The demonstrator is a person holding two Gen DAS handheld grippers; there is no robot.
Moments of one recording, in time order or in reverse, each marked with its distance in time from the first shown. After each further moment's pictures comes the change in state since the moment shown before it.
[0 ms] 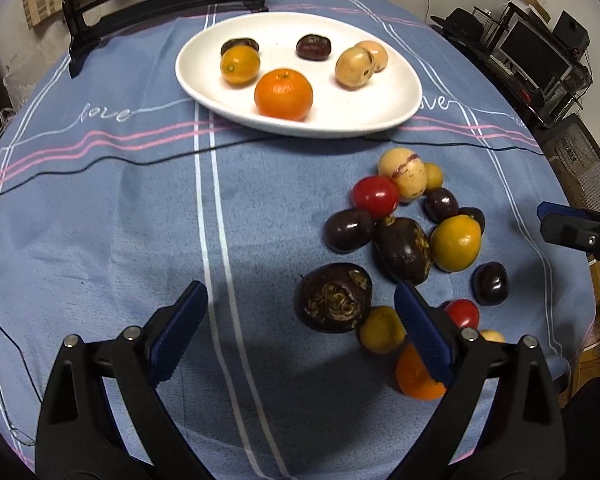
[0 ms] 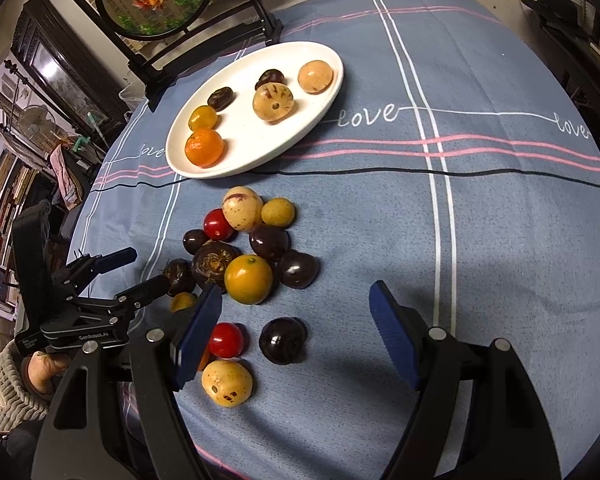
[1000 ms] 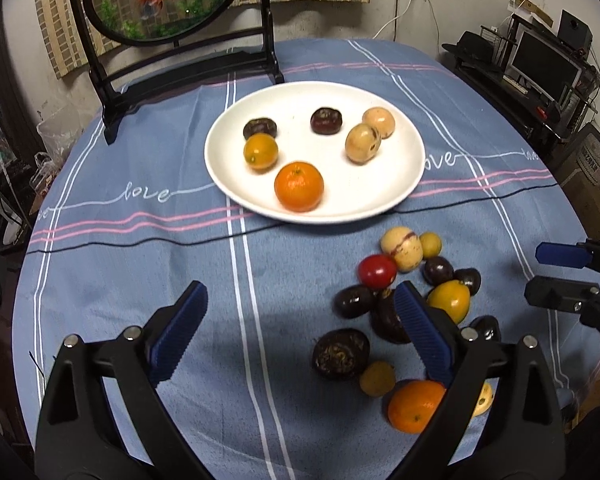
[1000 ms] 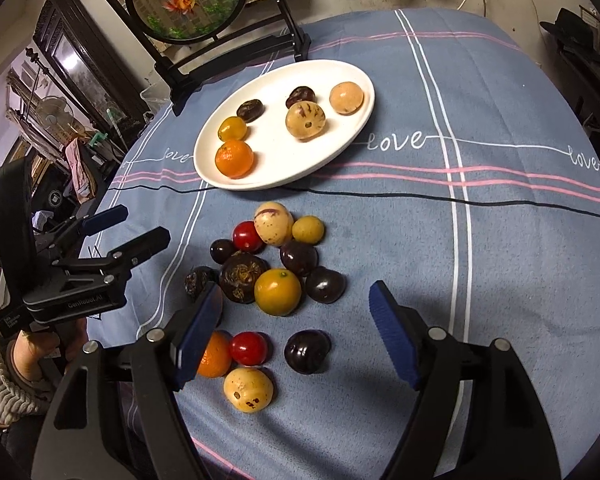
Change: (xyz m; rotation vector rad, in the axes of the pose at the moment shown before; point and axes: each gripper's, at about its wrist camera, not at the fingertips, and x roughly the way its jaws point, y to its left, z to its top) left arm -0.046 -0.018 0.031 0.047 -0.150 0.147; right arm -0.008 0.019 0.005 -0.074 -0.039 0.040
